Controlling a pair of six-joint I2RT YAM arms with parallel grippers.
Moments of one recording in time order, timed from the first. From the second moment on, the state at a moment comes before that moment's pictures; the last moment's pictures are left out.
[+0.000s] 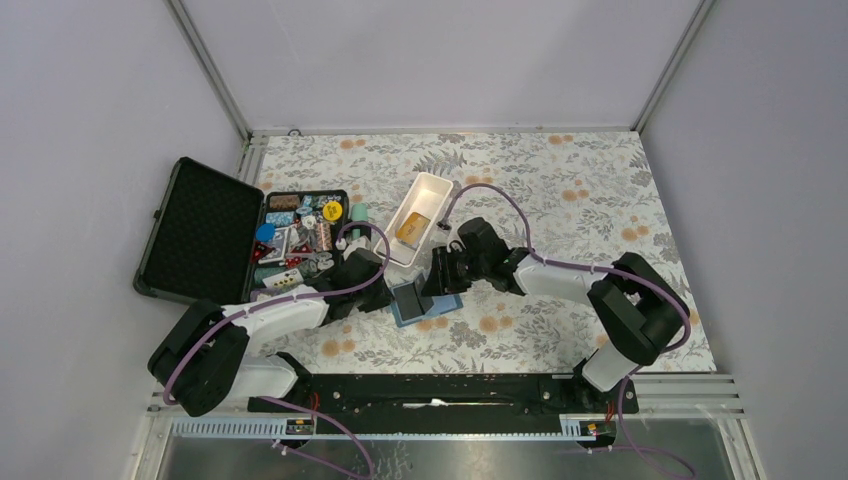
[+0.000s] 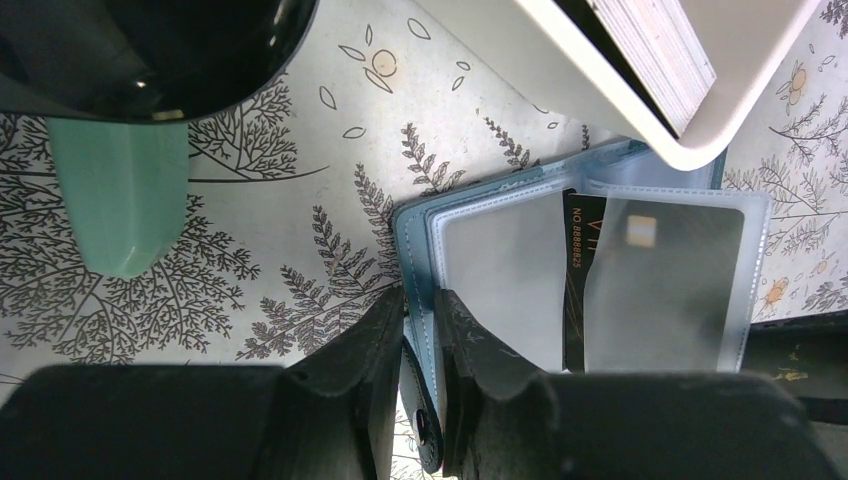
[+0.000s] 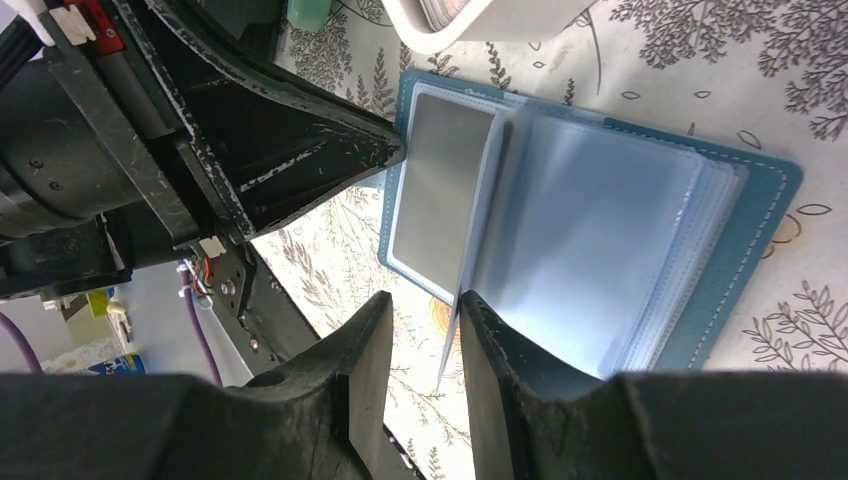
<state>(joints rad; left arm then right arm) -0.67 1.27 0.48 -0.13 -0.09 -0.91 0.76 1.61 0.81 0.05 -0.44 0.62</state>
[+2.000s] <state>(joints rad) -0.30 1.22 0.70 -0.20 0.12 -0.73 0.78 1.90 1.37 -0.25 -0.39 0.17</state>
